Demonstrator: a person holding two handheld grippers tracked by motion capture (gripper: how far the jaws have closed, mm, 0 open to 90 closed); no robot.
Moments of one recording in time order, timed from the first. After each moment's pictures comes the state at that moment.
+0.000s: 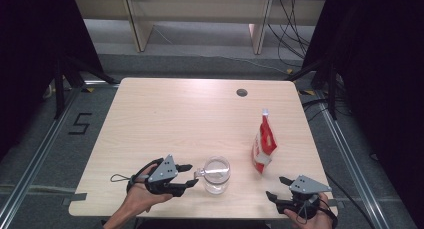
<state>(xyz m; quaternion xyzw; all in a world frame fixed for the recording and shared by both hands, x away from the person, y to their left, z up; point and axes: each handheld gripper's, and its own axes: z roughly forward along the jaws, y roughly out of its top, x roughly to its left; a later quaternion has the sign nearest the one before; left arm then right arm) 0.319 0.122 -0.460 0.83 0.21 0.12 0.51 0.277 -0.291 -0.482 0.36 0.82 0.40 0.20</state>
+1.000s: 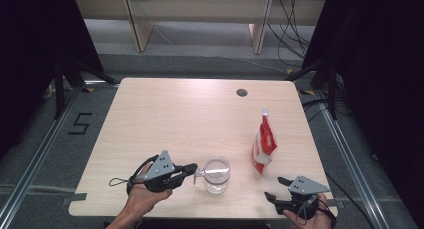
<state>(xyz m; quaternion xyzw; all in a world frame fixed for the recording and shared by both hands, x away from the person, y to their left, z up) 0.313 0.114 -0.443 0.79 0.25 0.14 0.55 0.277 -0.288 -0.483 0.35 0.82 0.41 0.19</state>
